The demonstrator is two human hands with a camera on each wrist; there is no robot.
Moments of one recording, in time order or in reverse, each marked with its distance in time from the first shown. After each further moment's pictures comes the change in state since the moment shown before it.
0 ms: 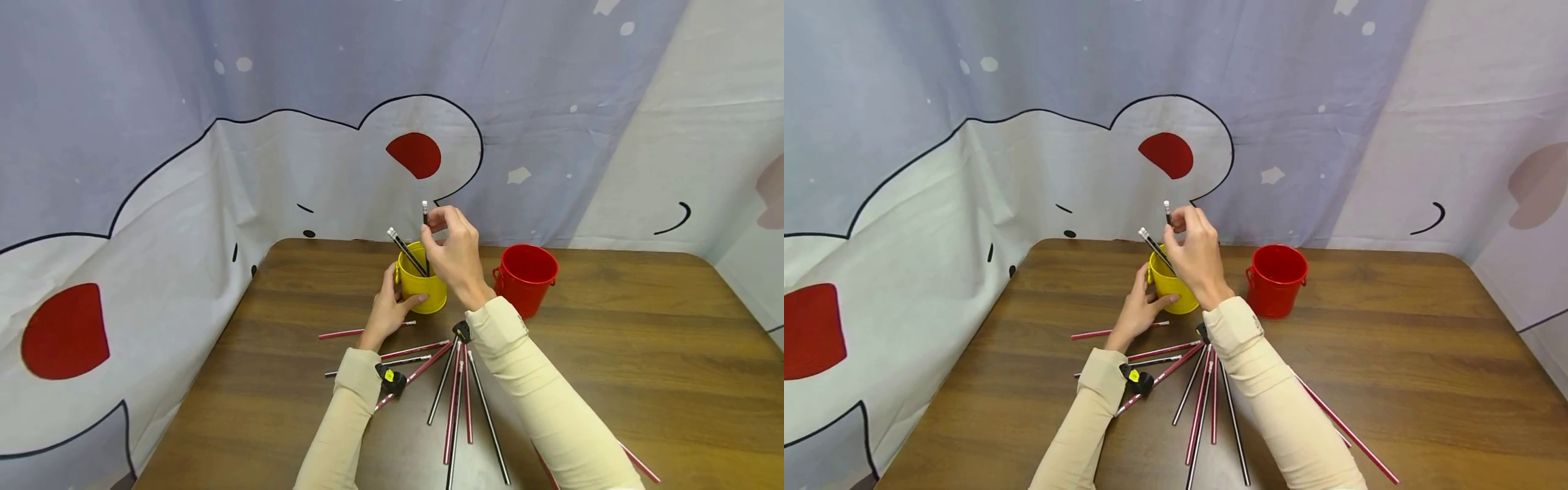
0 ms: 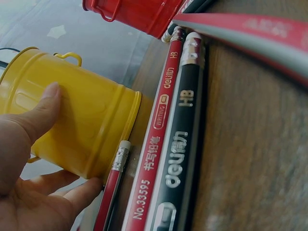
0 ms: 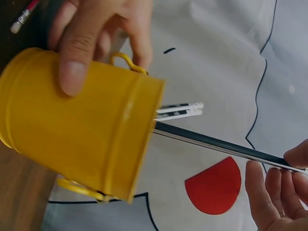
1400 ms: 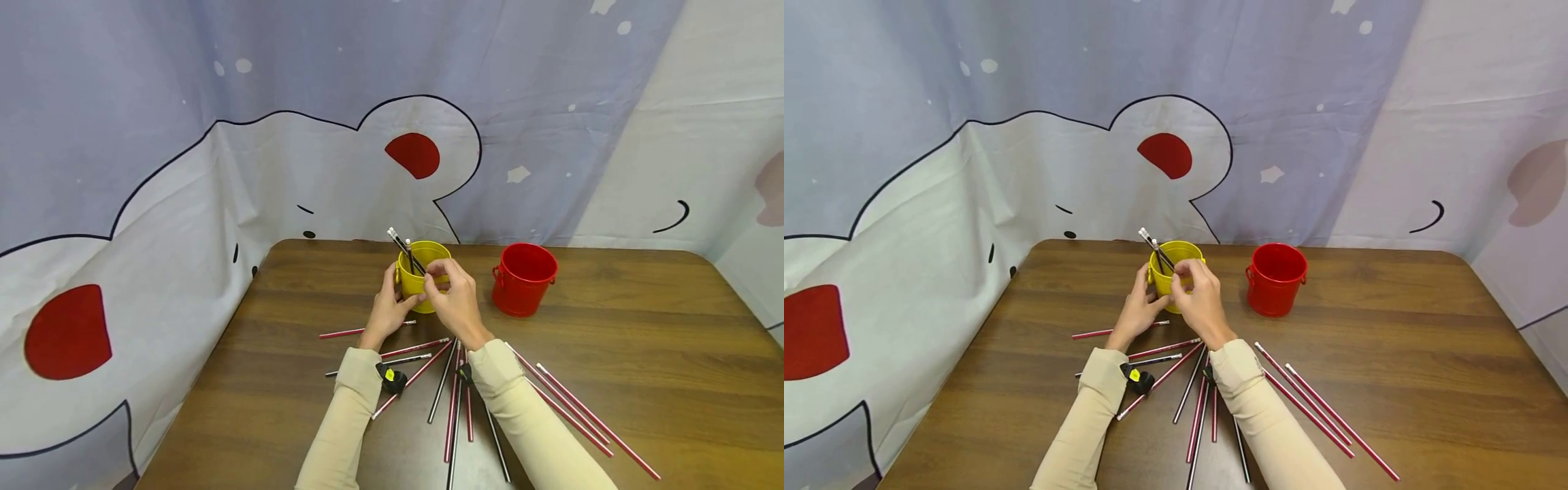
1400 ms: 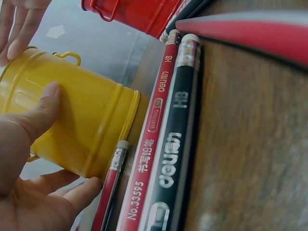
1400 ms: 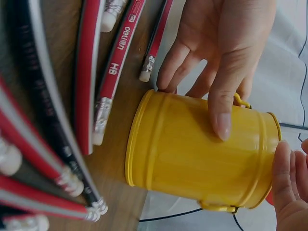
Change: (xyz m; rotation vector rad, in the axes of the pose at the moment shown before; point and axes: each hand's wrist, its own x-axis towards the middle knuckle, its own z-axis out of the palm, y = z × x) left_hand 0.001 -0.001 0.001 -0.013 0.006 0.024; right_hand -0.073 0.039 0.014 0.092 -0.056 0.097
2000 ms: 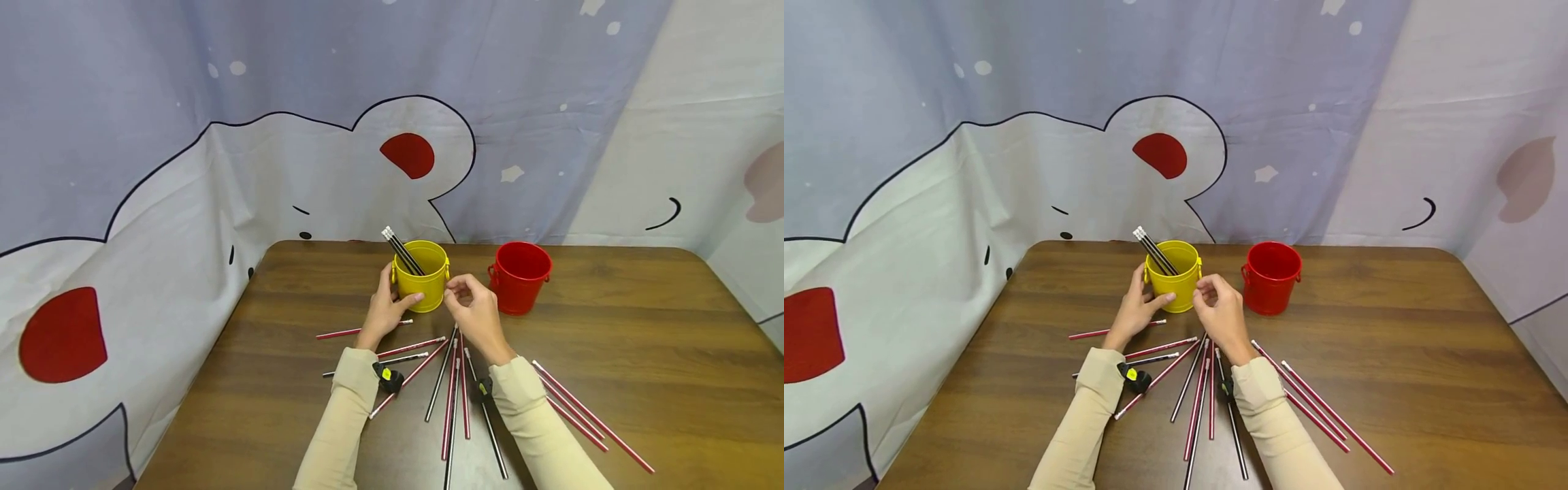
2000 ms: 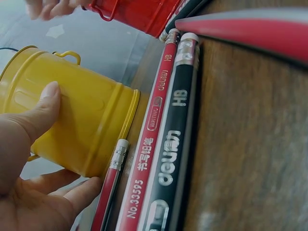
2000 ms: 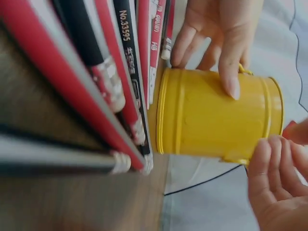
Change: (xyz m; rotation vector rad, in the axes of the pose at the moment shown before) left_hand -0.002 -0.002 0.002 -0.011 0.013 0.034; right_hand -0.027 0.016 -0.033 -0.007 0.001 0.194
